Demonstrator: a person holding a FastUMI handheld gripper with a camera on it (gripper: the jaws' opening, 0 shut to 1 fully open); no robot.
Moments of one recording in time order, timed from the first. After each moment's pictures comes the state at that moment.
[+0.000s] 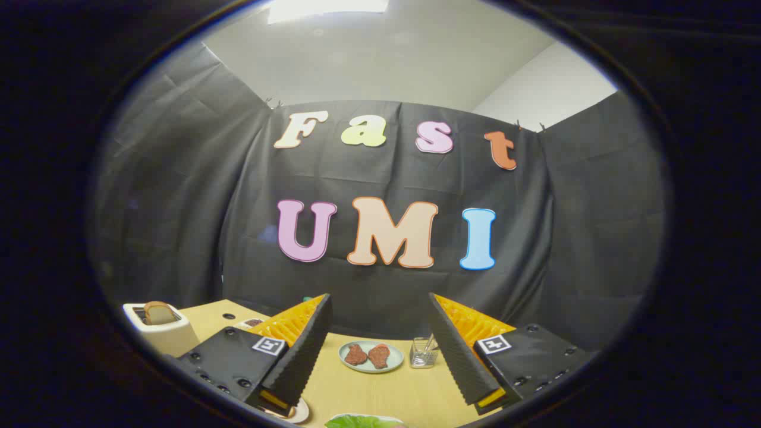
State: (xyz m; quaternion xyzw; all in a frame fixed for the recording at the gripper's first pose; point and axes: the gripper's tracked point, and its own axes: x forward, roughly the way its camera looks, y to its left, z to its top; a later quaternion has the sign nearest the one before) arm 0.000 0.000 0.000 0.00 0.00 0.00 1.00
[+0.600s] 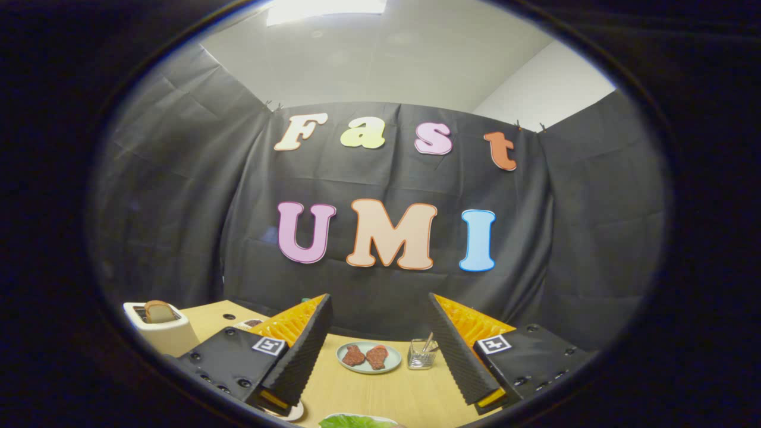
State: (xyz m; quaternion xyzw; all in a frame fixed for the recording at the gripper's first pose) arm 0.001 -0.015 0.003 0.00 0.00 0.00 1.00
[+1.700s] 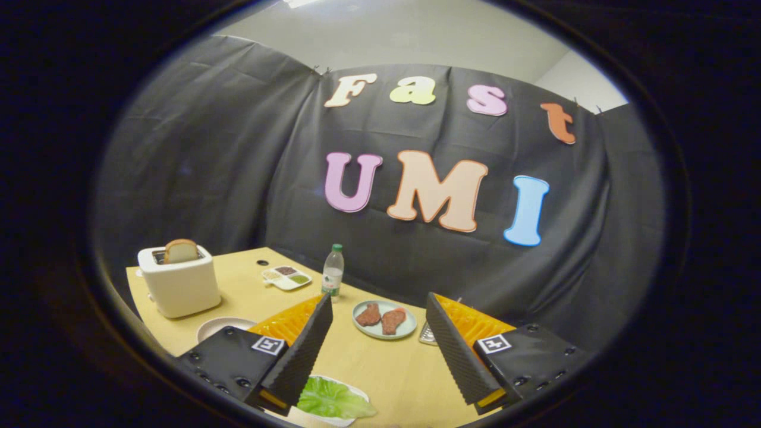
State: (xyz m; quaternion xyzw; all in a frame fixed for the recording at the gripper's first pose) arm 0.002 -0.028 -0.077 -0.06 0.11 0.17 0.98
